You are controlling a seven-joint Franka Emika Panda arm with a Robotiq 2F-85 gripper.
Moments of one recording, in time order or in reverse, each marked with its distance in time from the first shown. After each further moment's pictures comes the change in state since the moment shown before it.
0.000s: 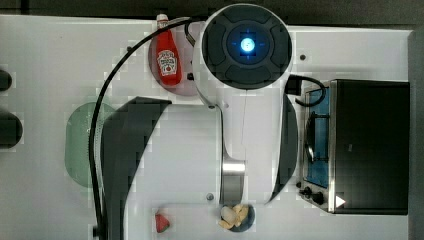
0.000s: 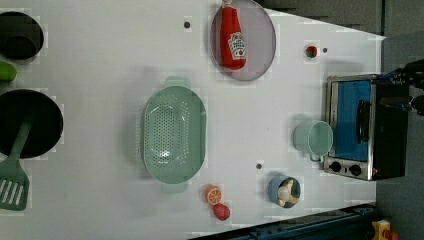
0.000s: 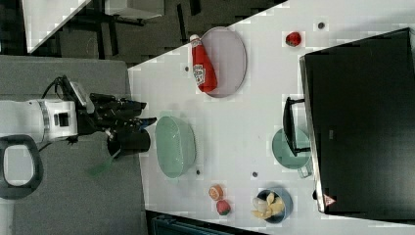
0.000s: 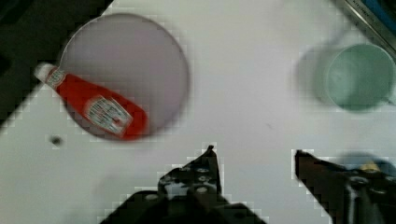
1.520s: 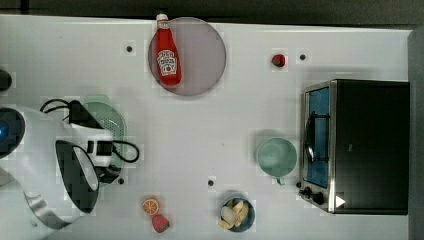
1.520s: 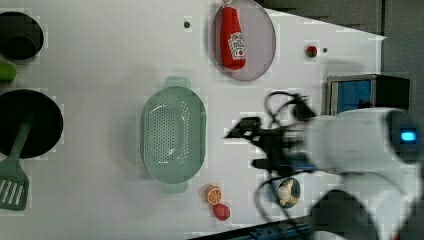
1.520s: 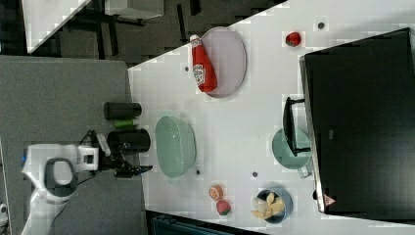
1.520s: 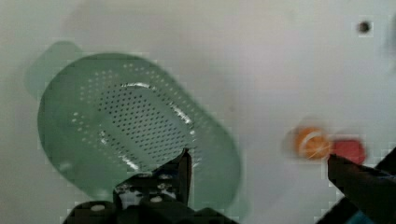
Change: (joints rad) arm 0.046 0.124 0.530 -0.286 0.013 0.275 0.539
